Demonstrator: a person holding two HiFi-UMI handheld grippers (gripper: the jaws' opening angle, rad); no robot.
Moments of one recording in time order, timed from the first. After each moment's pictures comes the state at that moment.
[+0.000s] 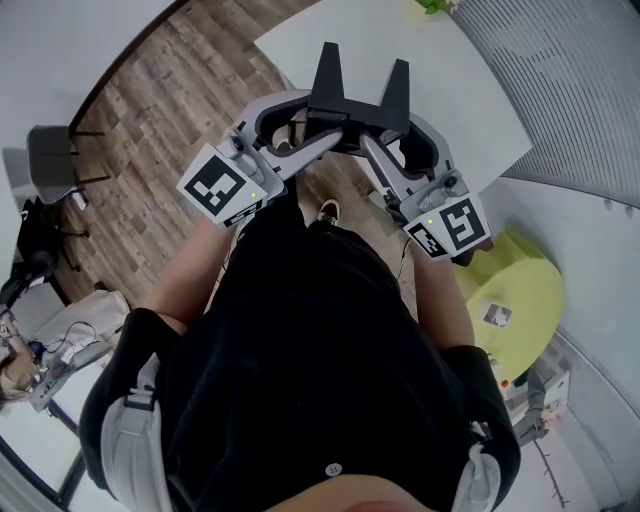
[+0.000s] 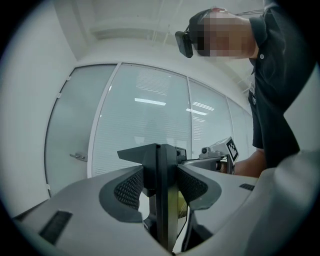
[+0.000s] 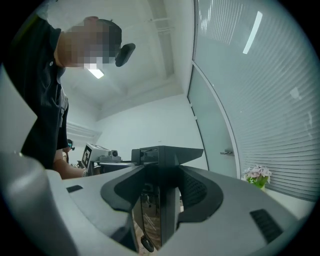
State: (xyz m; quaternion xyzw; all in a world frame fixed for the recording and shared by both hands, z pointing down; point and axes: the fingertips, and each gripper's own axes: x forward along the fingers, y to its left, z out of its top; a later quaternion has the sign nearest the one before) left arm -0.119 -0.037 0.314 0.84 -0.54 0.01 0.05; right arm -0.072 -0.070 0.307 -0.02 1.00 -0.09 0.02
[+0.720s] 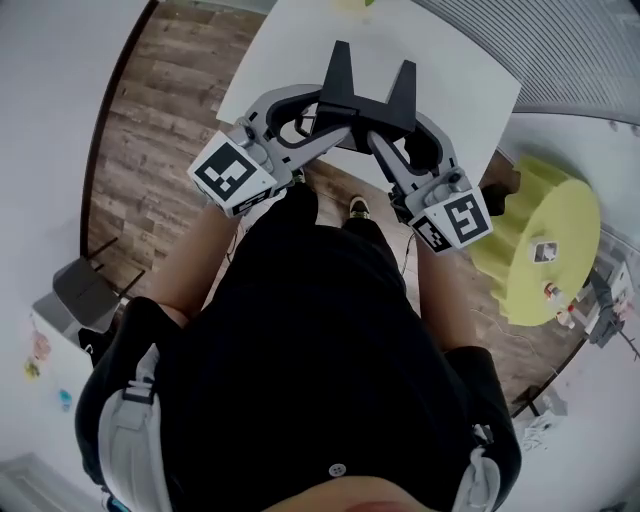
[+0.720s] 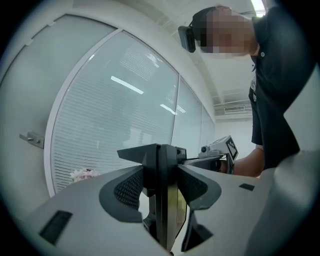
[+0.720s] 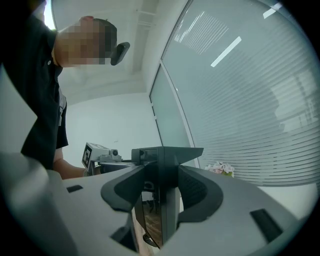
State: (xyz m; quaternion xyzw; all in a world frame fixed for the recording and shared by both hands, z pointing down) left arm -0.183 -0.194 0.353 0.94 -0.31 0.03 0.10; right arm -0.126 -0.199 0.347 -0.26 0.96 -0.14 0.00
